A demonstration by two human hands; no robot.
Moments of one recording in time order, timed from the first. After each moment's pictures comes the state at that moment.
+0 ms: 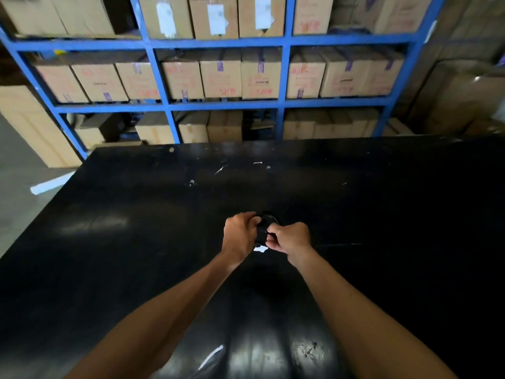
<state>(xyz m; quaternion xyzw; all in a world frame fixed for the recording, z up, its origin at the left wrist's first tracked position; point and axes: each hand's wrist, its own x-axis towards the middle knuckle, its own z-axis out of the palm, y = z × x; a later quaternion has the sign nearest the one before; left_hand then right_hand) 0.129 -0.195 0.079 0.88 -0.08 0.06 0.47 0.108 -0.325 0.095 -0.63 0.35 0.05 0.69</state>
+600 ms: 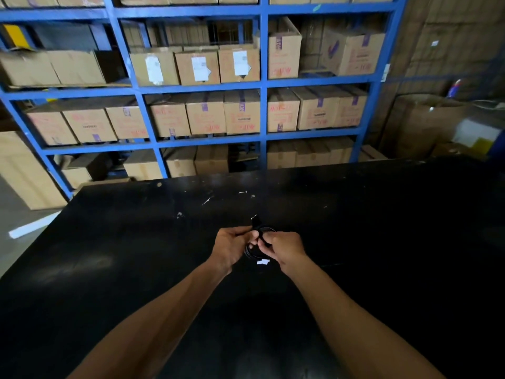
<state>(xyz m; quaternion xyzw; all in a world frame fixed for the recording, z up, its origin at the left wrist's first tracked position) 0.133 -0.214 0.123 0.71 -0.02 -0.10 0.69 0.094 -0.344 0.146 -0.52 0.30 0.02 0.80</state>
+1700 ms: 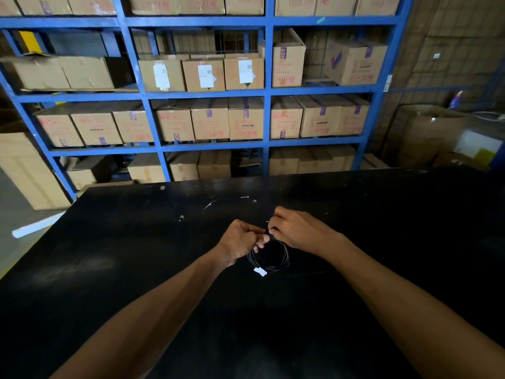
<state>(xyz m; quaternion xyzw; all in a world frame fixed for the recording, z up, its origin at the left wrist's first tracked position) 0.135 -0.221 0.155 0.78 -0.10 -0.18 0.60 0.099 -0.405 0.198 -0.96 -0.28 -0.08 -0.03</state>
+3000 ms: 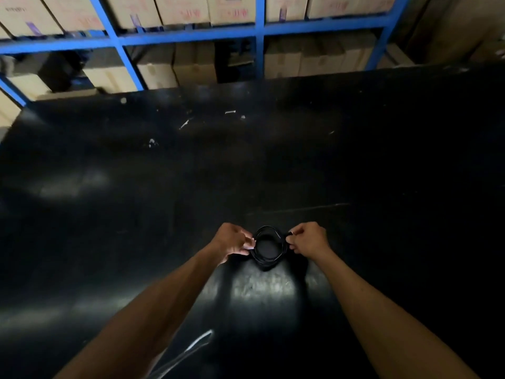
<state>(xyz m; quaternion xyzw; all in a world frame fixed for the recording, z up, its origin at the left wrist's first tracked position) 0.144 -0.241 -0.028 0.77 0.13 -0.36 0.51 0.092 -0.445 -0.038 -0.82 0.31 0.13 0.47</state>
